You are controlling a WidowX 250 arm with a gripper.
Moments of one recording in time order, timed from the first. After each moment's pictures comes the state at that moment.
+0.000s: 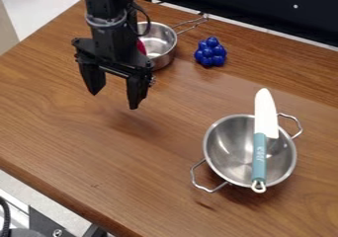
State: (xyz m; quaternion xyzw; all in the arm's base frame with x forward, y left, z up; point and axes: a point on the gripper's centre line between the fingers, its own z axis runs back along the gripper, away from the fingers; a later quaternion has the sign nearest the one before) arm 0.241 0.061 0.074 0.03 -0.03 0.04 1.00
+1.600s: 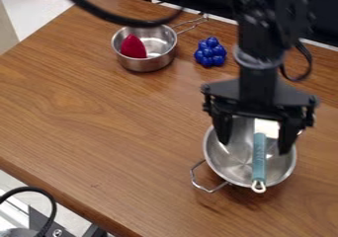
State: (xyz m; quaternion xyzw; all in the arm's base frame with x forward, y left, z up) arm 0.242 -0.120 0.076 -0.05 -0.04 0.10 0.99
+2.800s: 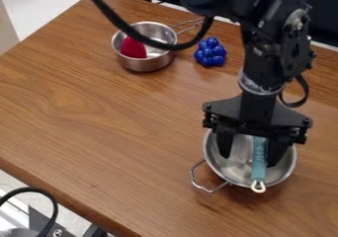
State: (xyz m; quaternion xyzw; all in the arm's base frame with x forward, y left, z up) arm 0.244 -0.119 0.051 -0.02 -0.05 0.12 0.99
